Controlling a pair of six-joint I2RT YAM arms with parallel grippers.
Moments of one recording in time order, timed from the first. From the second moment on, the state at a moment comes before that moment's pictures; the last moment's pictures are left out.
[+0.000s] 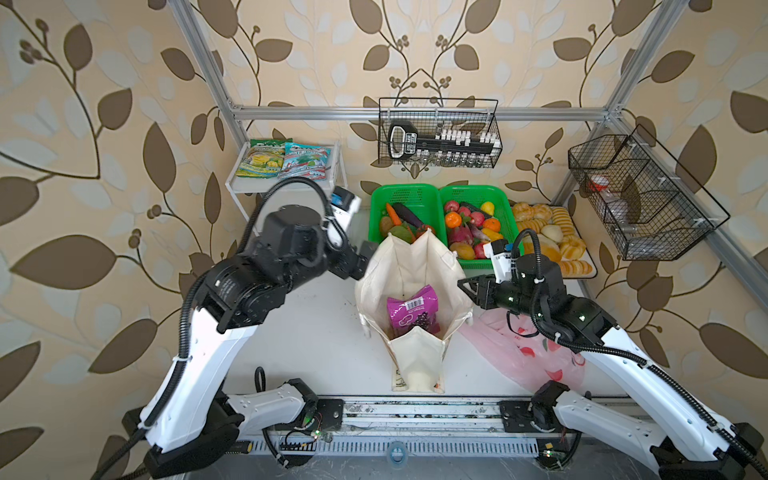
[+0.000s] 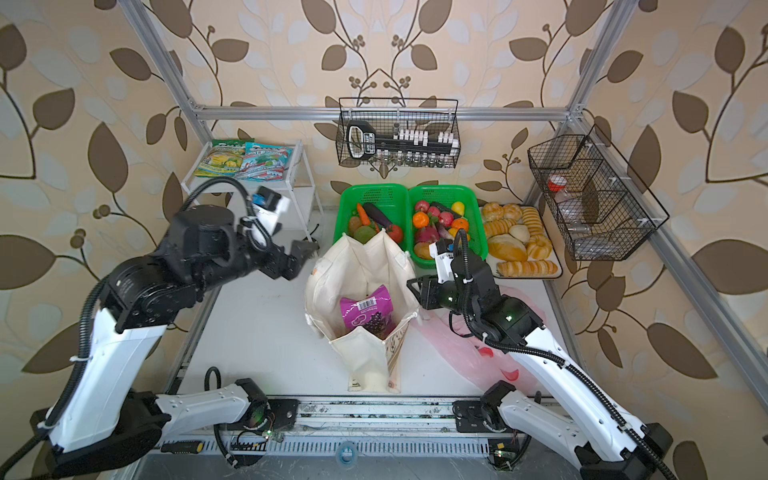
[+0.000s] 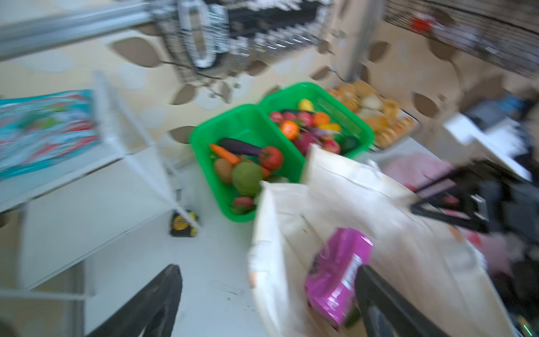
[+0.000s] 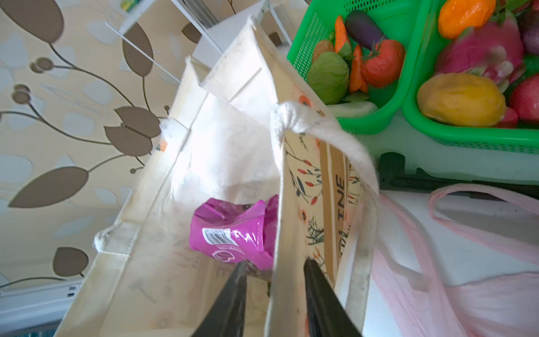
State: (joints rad) left arm -0.52 1.15 1.82 -1.11 -0.11 -0.08; right arm 0.58 0.92 0.99 -0.58 -0.17 0.56
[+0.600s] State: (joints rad) left arm 0.43 1.51 1.68 -0.47 0.61 -1.04; right arm 0.58 0.76 0.99 -0.53 -0.15 0.55
